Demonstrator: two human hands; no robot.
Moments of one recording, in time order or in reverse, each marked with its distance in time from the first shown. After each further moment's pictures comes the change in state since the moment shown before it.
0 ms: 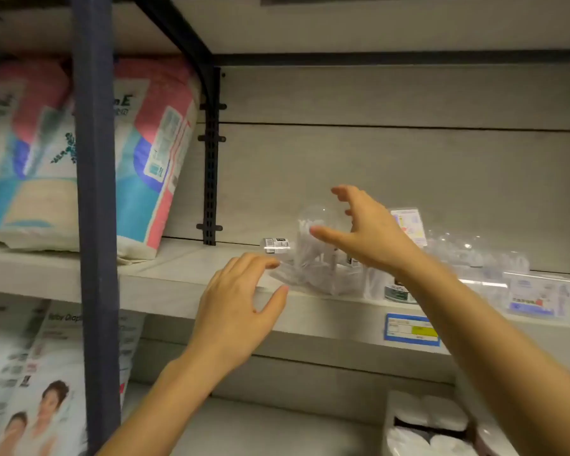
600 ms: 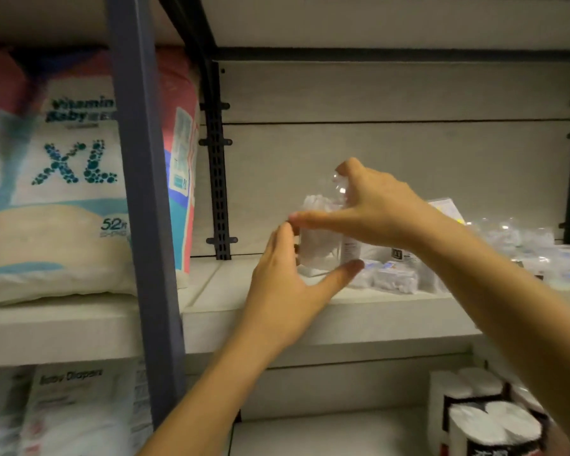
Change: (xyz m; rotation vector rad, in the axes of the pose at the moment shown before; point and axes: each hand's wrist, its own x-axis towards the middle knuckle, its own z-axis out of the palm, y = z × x) left_hand 0.039 -0.066 -0.063 -0.562 -0.172 -0.042; right_hand 0.026 -0.143 0.043 -0.254 0.043 0.235
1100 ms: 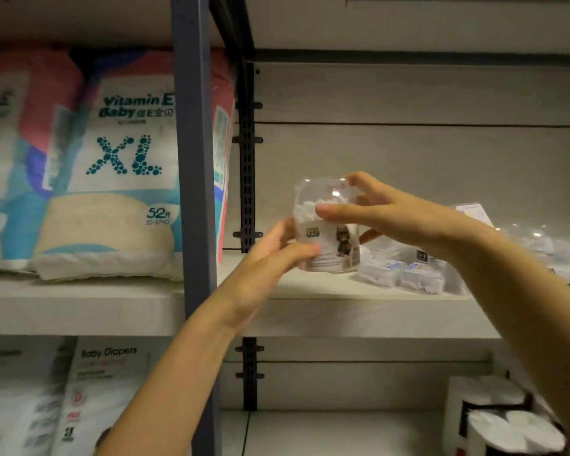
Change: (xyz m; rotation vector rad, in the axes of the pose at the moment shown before) left_hand 0.000 -0.016 -0.059 -0.473 -0.230 -0.181; right_hand -0.003 -0.009 0.006 0.530 -0.364 -0.075
